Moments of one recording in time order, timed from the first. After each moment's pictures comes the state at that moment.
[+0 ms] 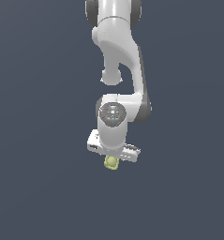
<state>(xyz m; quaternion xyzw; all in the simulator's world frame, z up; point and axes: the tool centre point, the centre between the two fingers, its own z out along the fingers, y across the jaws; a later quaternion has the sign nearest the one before) 0.095 0.003 0.089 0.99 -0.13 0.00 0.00</state>
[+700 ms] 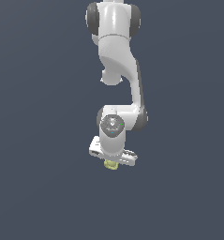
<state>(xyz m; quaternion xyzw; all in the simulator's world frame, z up) 0.095 0.003 0.039 0.99 -0.13 0.00 0.00</state>
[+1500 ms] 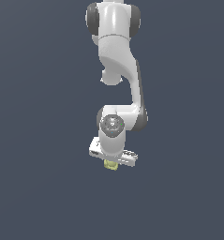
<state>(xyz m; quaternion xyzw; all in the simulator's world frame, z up) 0.097 0.003 0.040 0.99 -0.13 0.00 0.00</state>
